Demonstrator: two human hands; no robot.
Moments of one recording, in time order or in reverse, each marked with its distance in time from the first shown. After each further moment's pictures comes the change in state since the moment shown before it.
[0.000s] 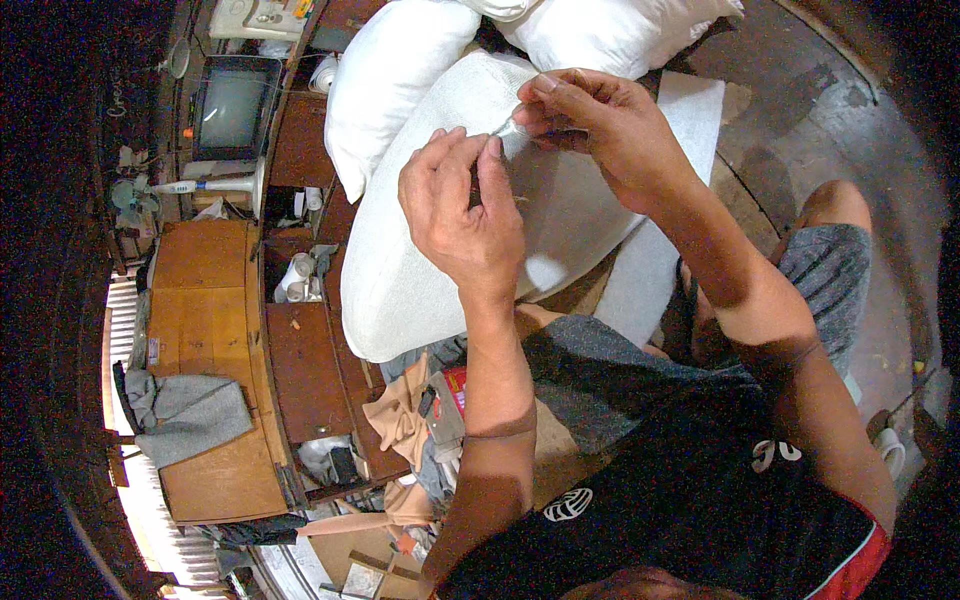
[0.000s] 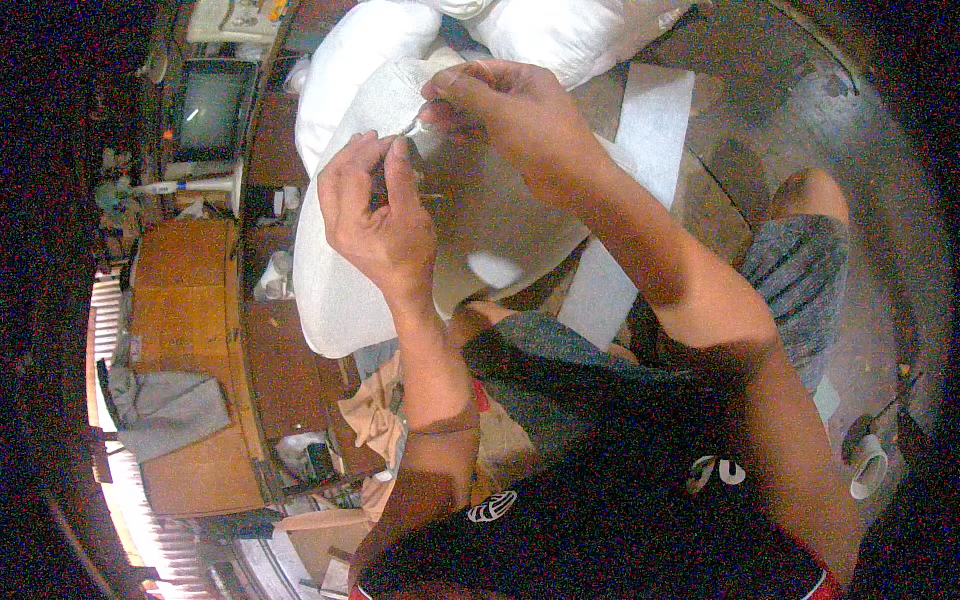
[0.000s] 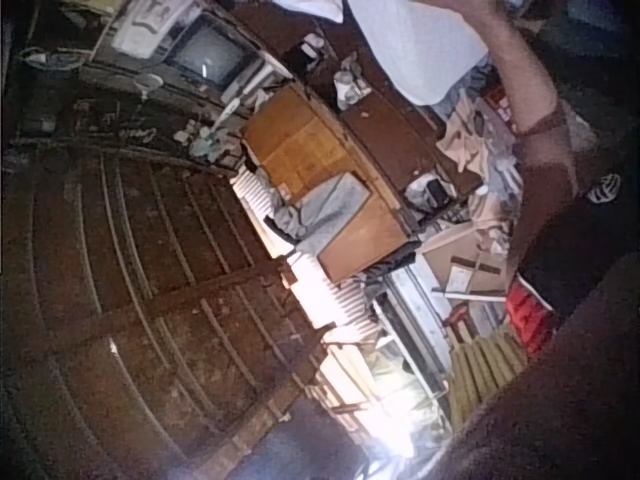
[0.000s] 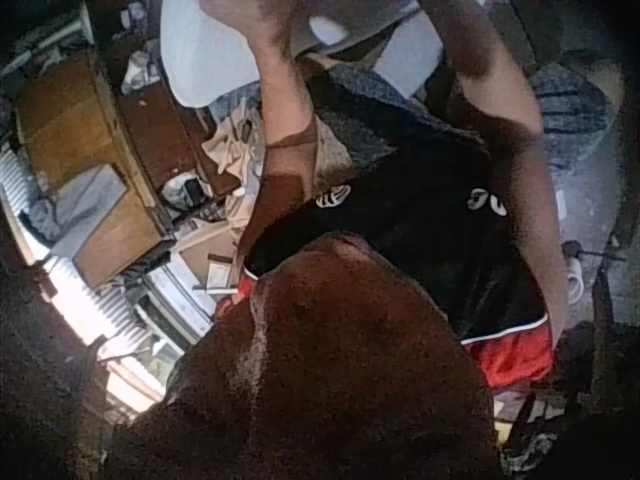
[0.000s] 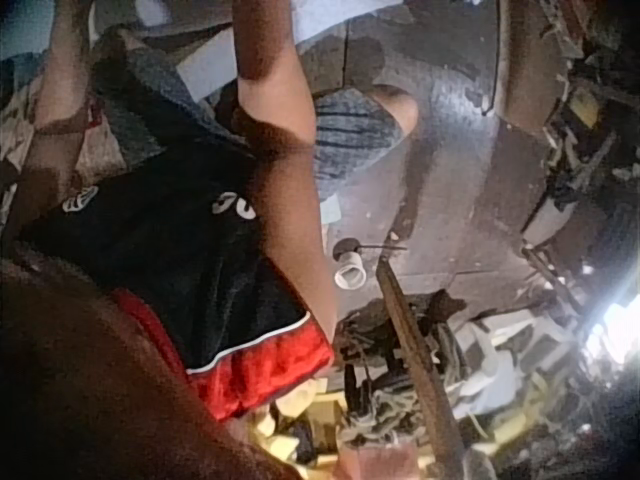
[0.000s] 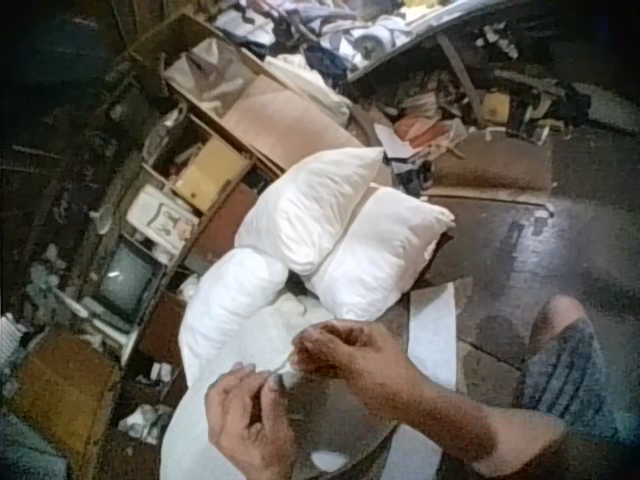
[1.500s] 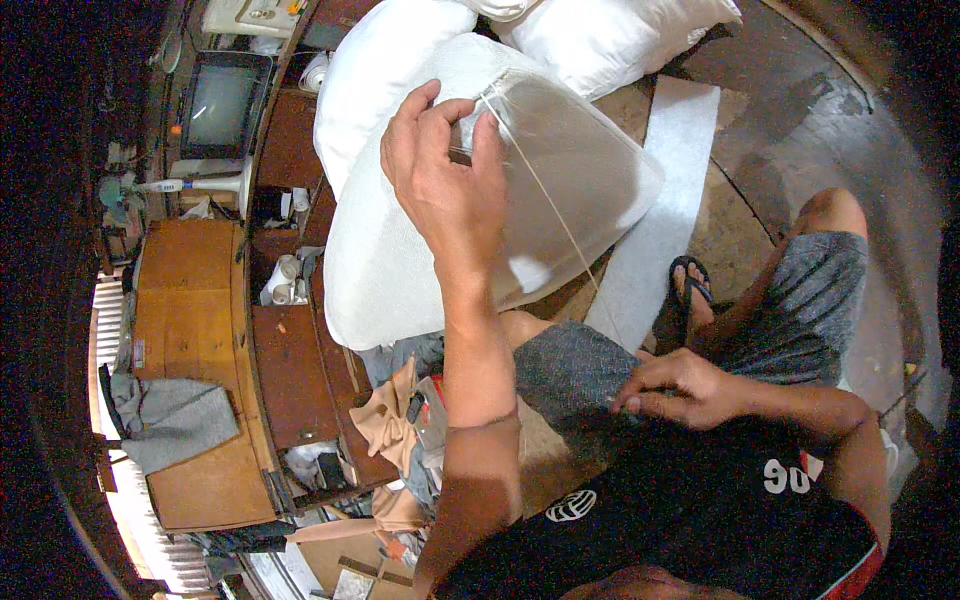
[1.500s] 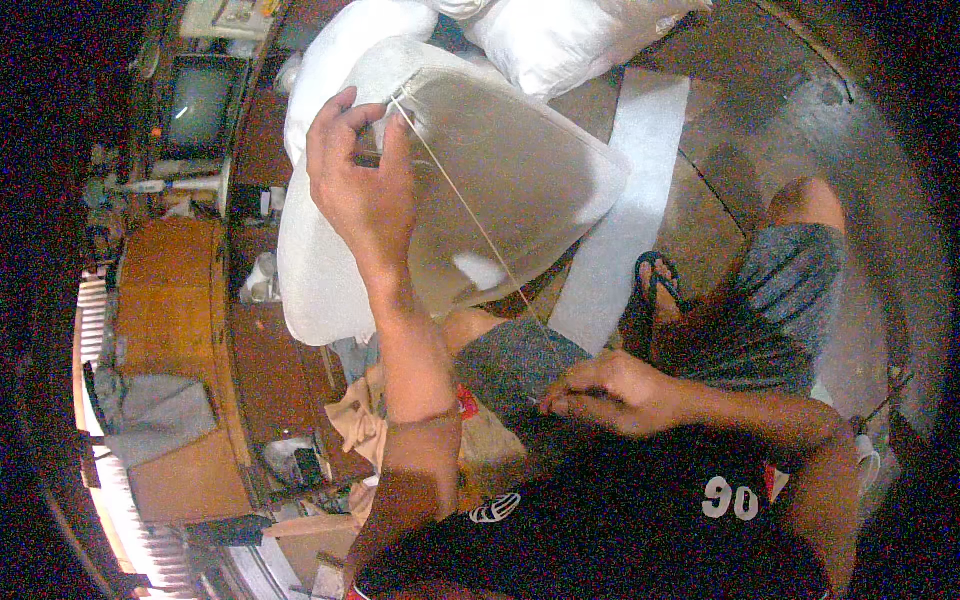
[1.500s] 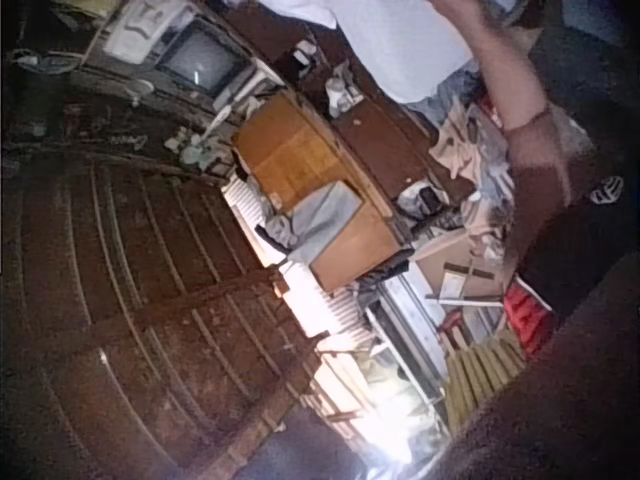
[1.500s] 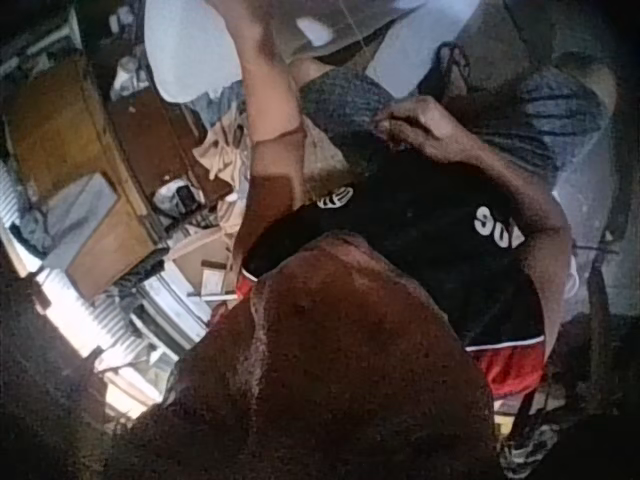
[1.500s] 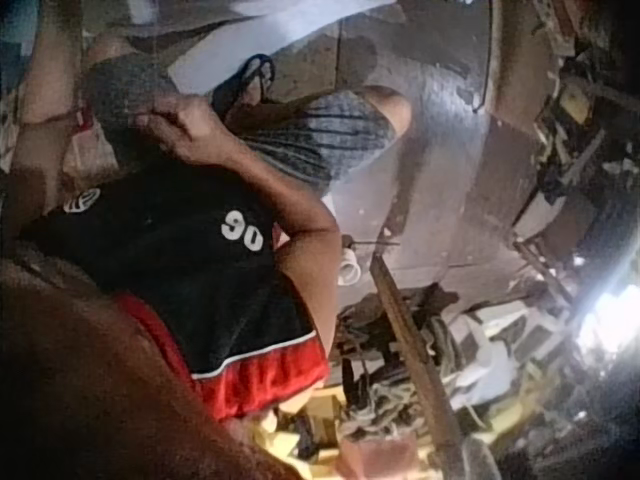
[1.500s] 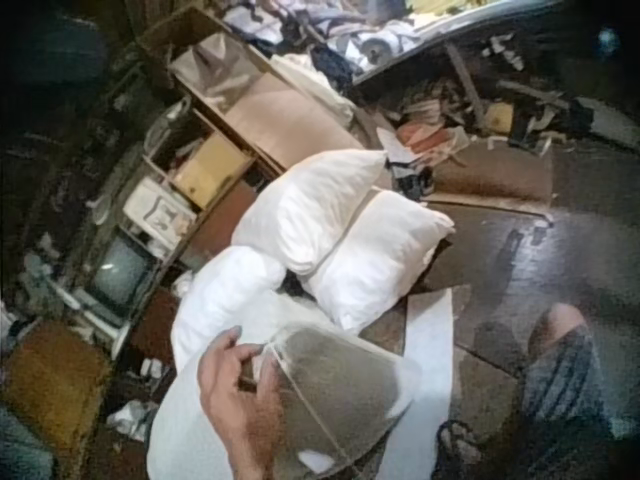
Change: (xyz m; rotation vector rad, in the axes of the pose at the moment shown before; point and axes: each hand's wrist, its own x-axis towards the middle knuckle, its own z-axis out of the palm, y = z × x) left_hand 0.024 -0.022 0.014 0.020 -0.103 -0.036; right_hand -0.205 0.026 -0.046 -0.451 -0.677 0.259
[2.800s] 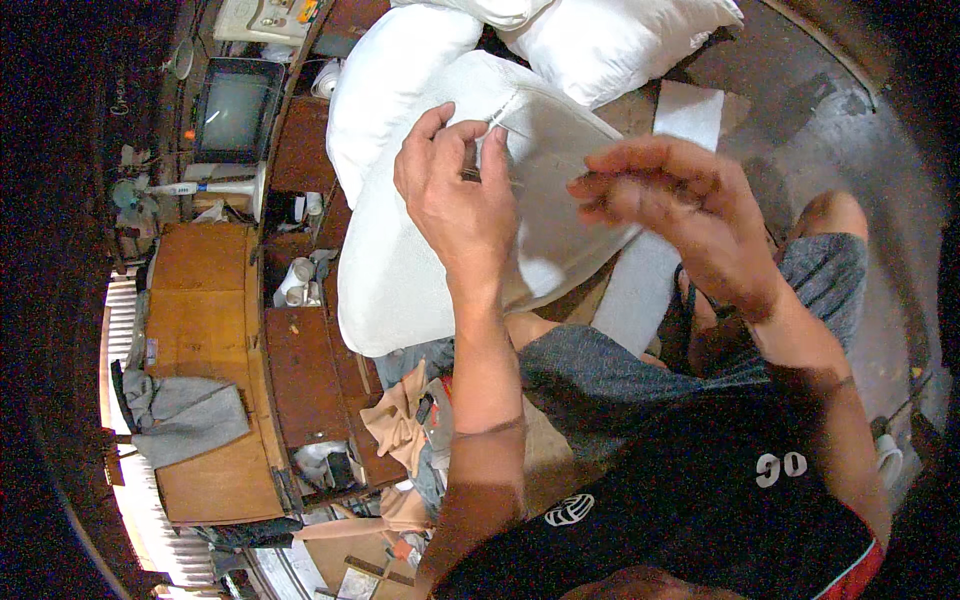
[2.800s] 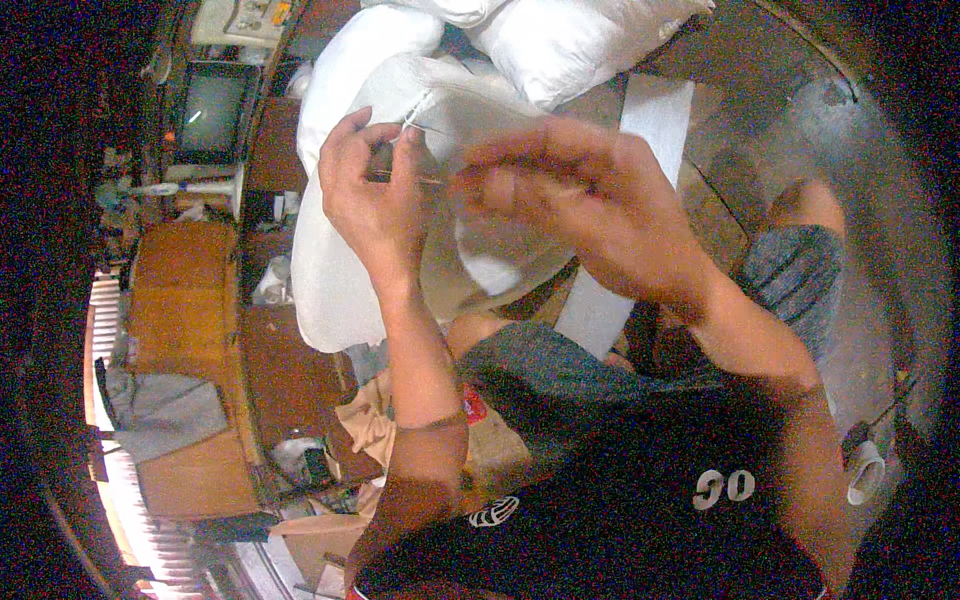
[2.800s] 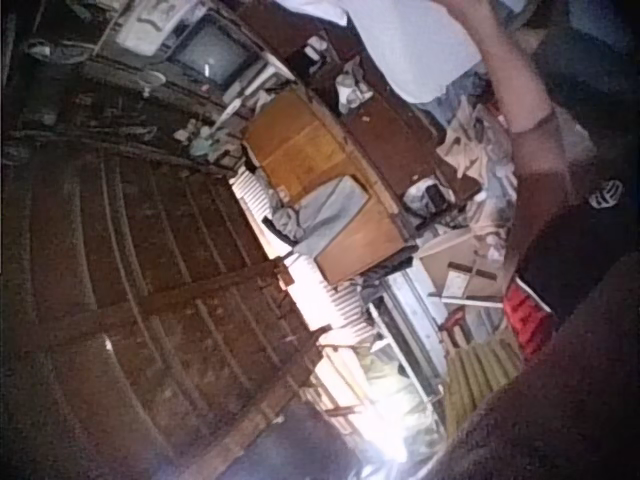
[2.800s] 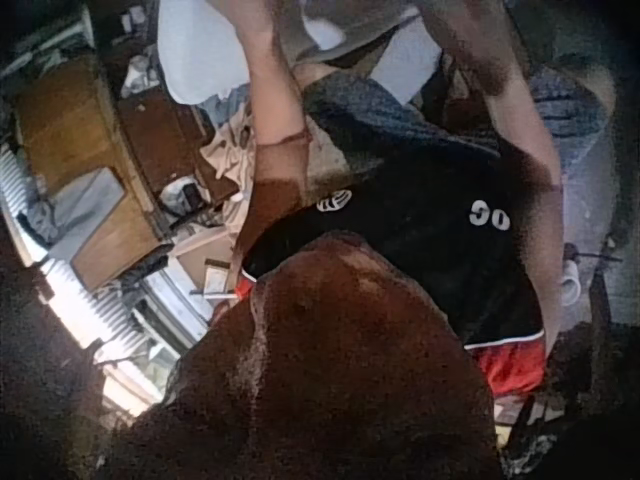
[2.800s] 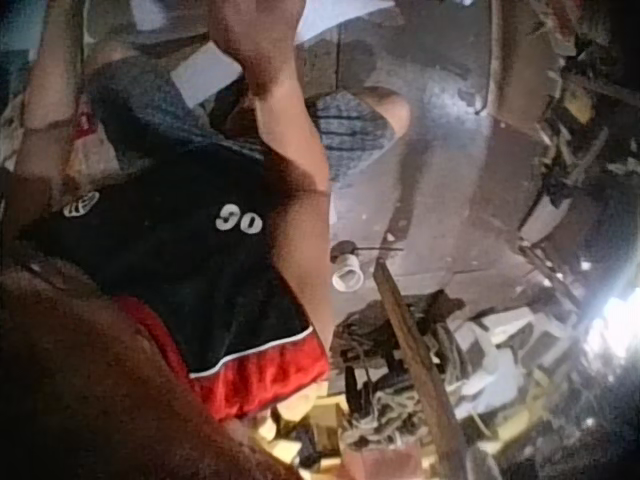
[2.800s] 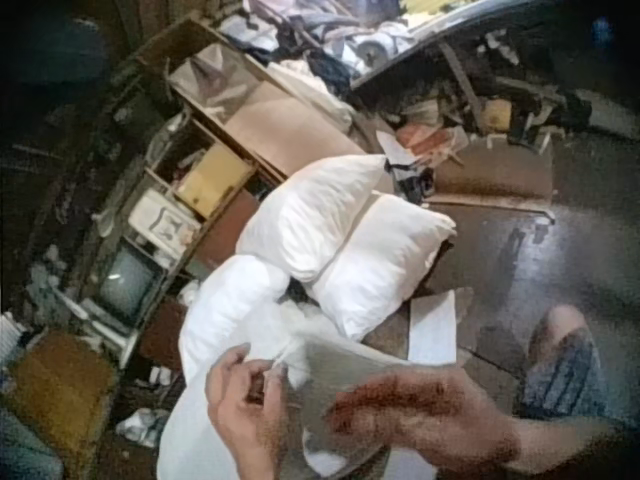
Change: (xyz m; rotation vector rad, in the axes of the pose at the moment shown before) left_hand -0.003 0.016 -0.006 0.032 -0.043 -0.052; right_hand 0.084 -0.100 -0.076 0.227 0.624 -0.251
